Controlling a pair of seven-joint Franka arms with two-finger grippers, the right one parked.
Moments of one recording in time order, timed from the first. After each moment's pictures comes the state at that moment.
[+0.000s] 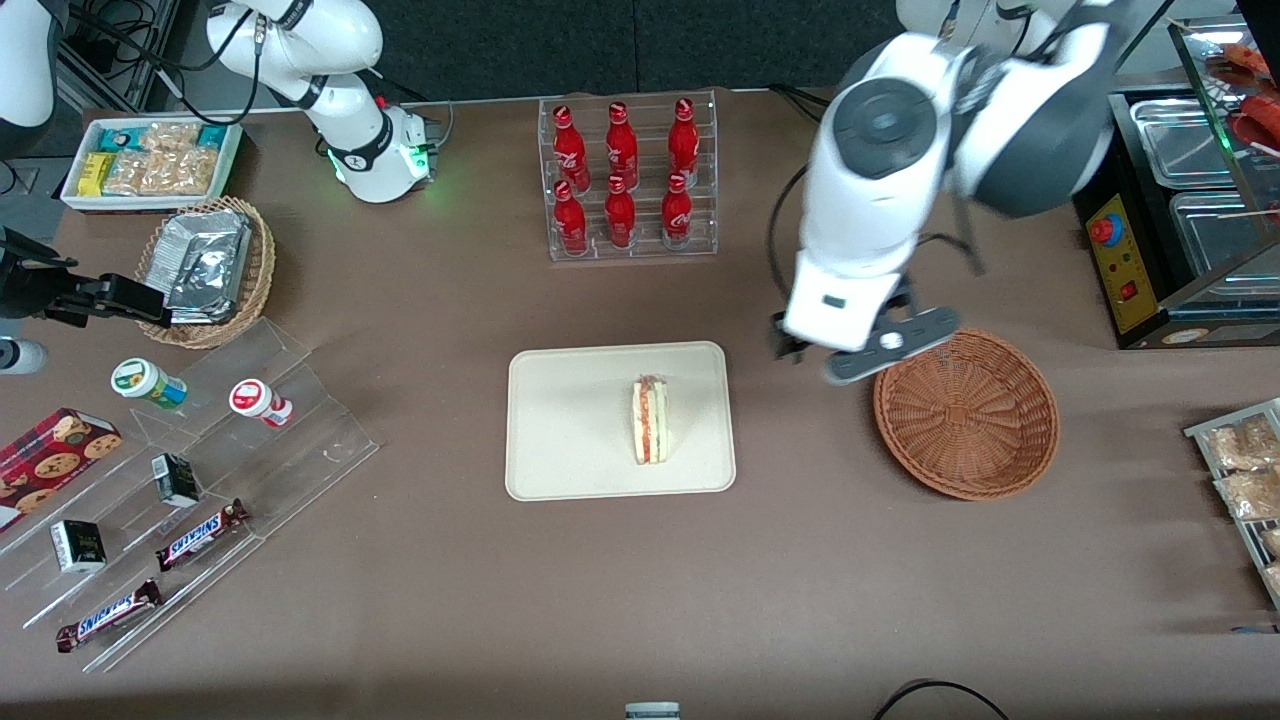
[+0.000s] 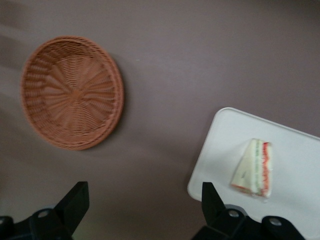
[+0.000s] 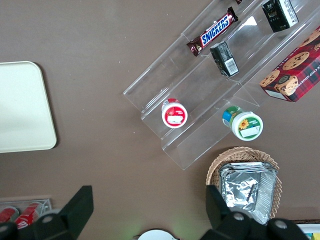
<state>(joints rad) -0.41 0.27 -0.12 -1.36 0.15 1.54 -0.89</state>
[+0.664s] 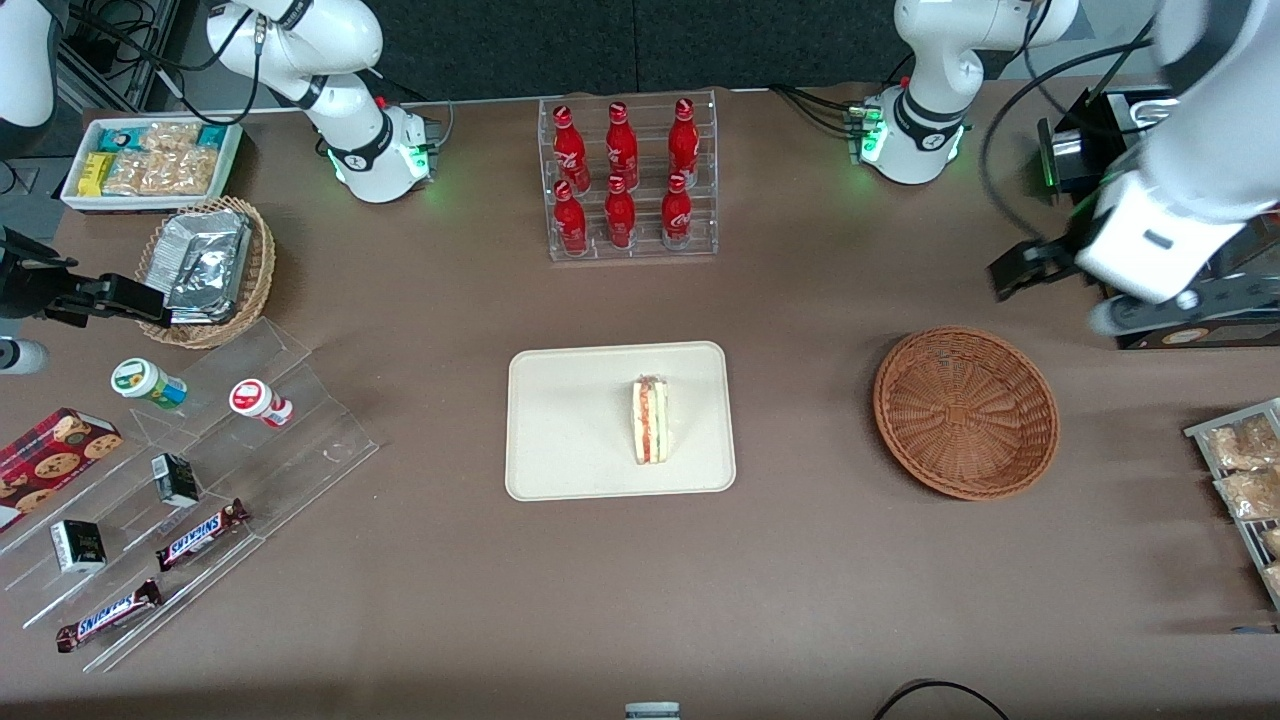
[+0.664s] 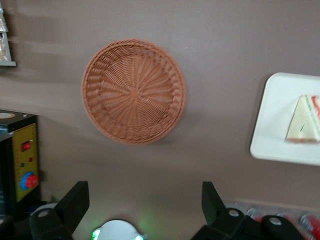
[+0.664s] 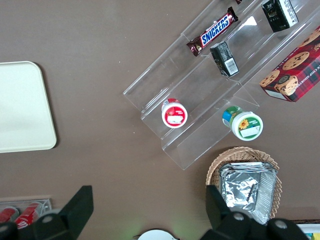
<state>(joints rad) -0.06 0.05 -0.11 -1.47 0.01 1.40 -0.29</state>
